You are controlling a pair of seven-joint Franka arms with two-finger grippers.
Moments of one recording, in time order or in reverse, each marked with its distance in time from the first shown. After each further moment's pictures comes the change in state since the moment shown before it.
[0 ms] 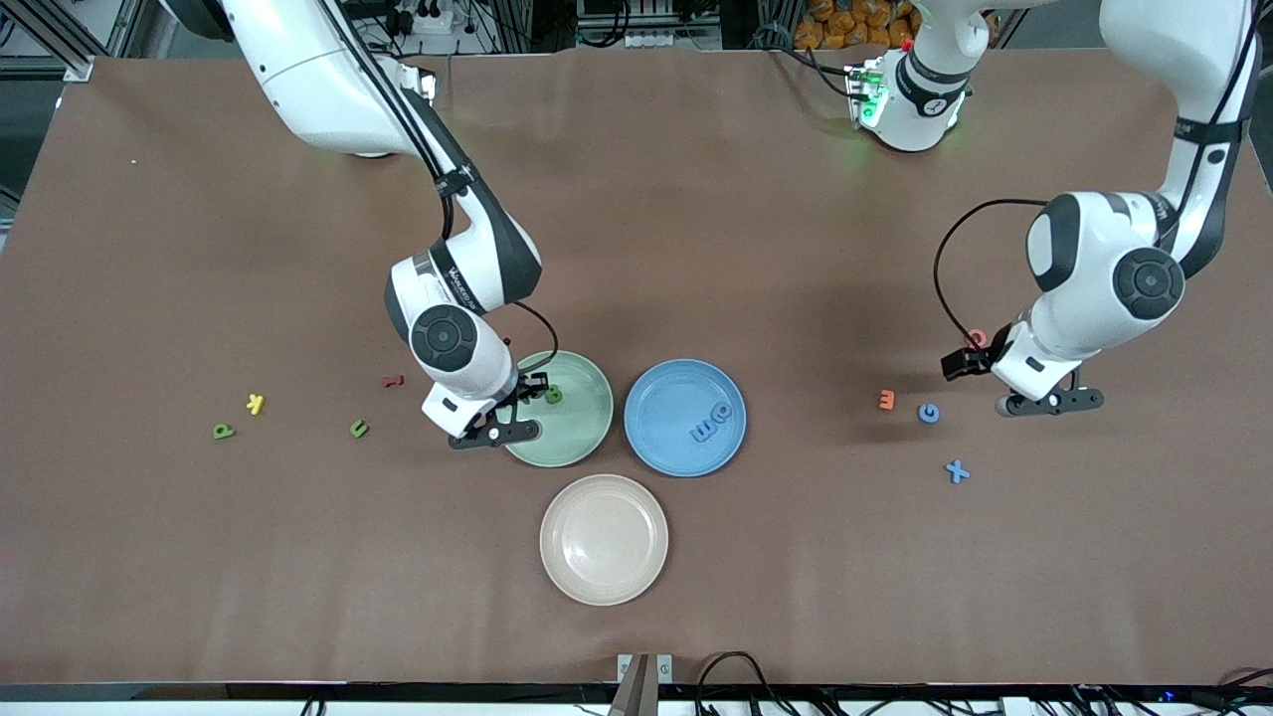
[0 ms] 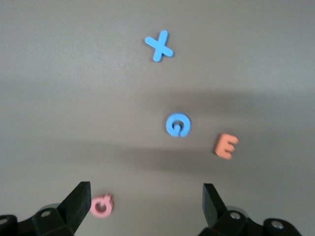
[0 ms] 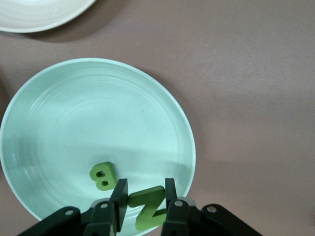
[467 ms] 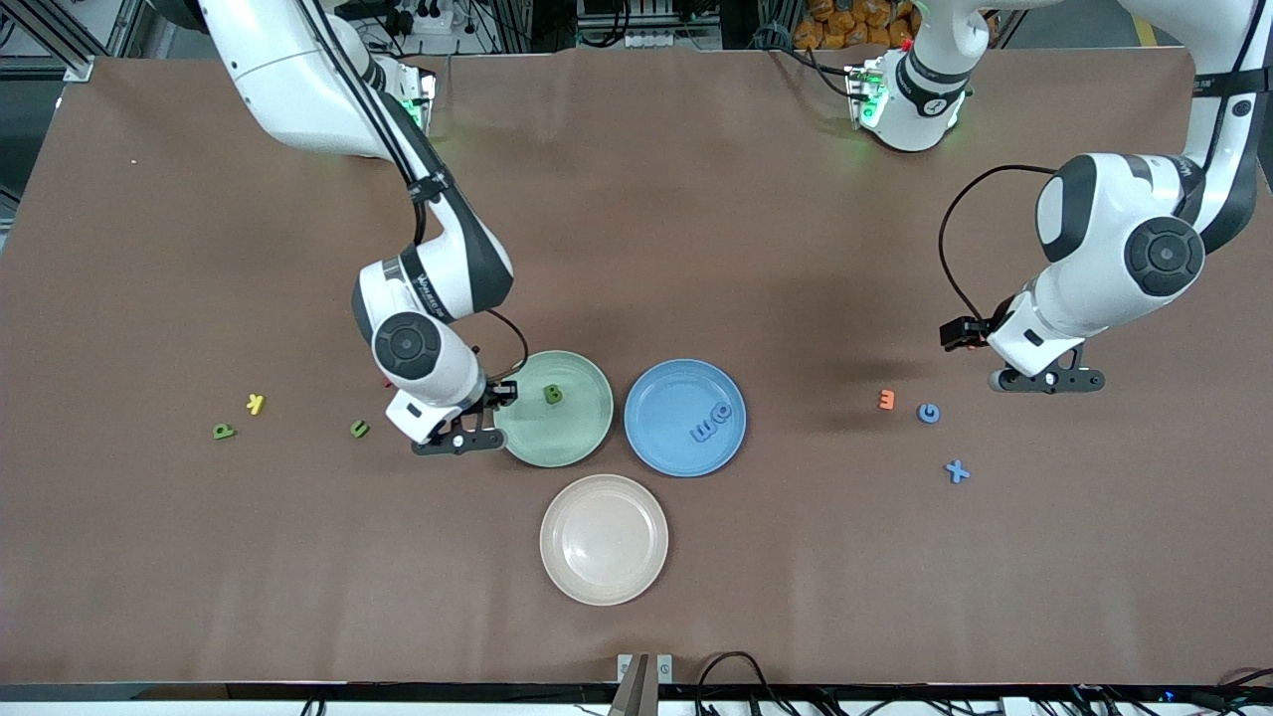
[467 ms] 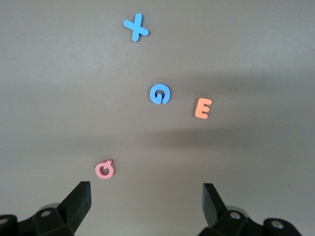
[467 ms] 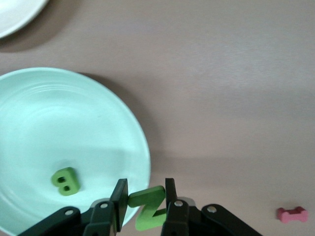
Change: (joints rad) left arm -0.048 -0.111 -0.002 0.034 0.000 -0.215 0.052; right arm -0.036 -0.031 -0.019 -0.041 -0.025 0.000 0.000
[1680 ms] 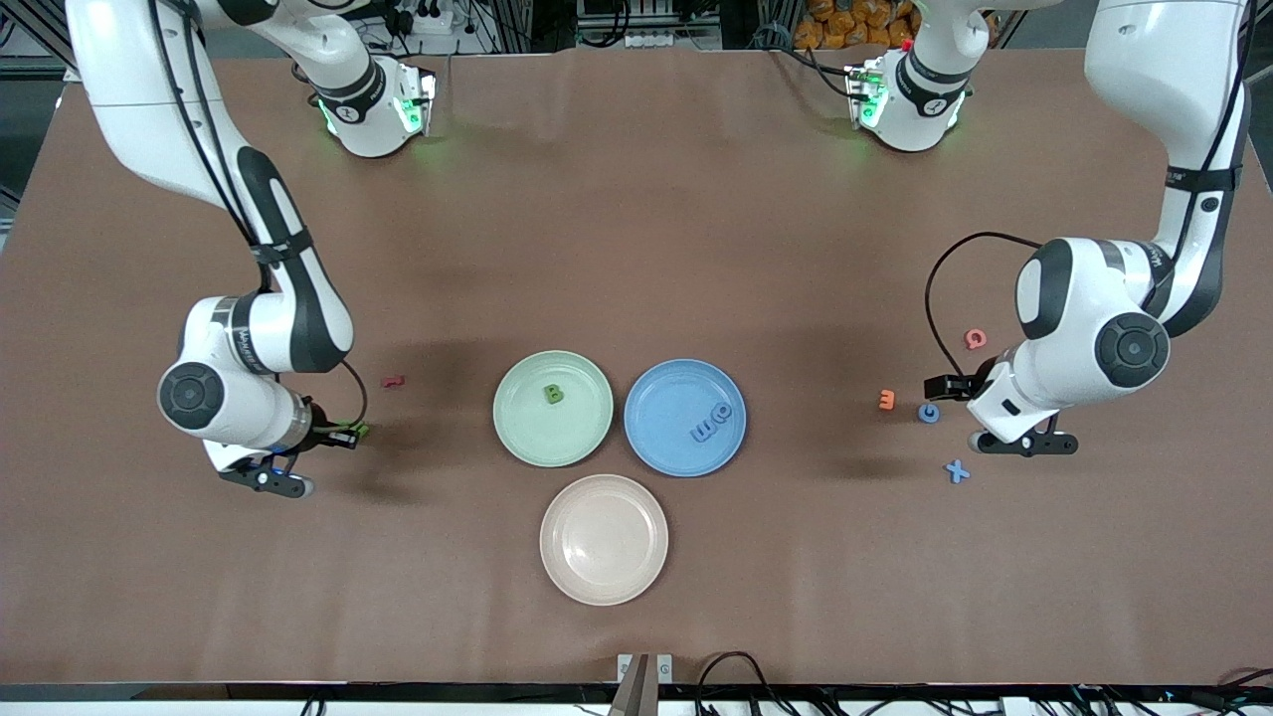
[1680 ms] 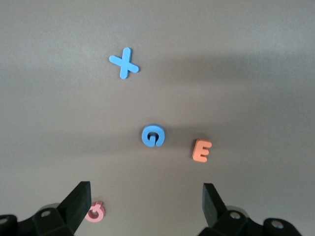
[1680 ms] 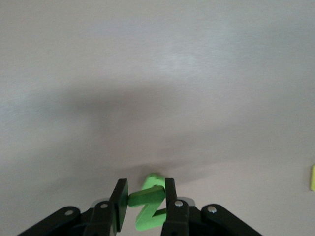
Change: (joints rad) left arm -0.011 0.250 0.005 0.231 0.000 -0.014 0.001; right arm -0.325 -0.009 -0.034 -0.079 -0.019 0.071 0.001
